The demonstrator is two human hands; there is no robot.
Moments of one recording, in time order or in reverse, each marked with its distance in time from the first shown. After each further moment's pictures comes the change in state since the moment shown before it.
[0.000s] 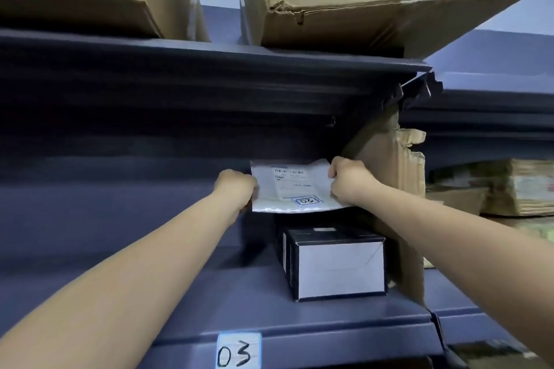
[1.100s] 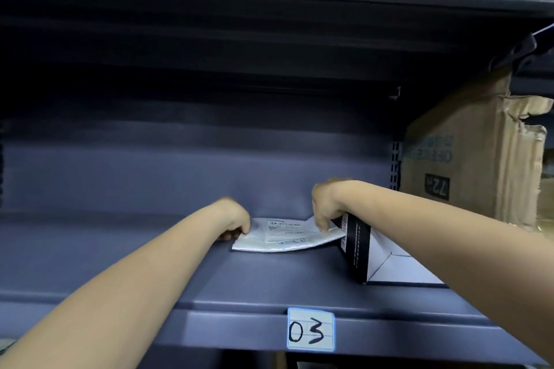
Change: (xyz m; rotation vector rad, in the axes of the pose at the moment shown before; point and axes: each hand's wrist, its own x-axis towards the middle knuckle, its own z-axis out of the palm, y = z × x) left_hand 0.023 -0.100 -0.073 0.793 -0.175 -0.331; right_hand 0.002 -0.095 0.099 -0.594 -0.573 -0.230
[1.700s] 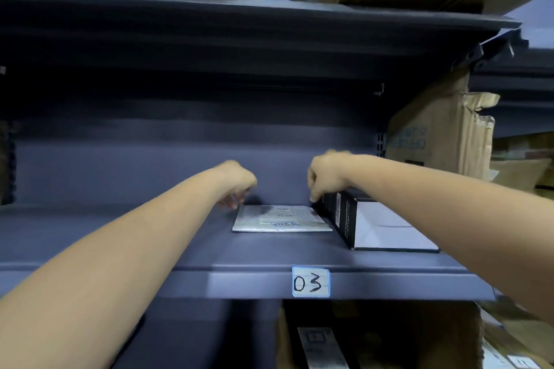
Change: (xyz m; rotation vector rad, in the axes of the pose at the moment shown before) left_hand -0.053 0.010 -0.039 -0.164 0.057 0.147; right_hand -0.049 0.005 -0.018 -0.019 0.214 -0.061
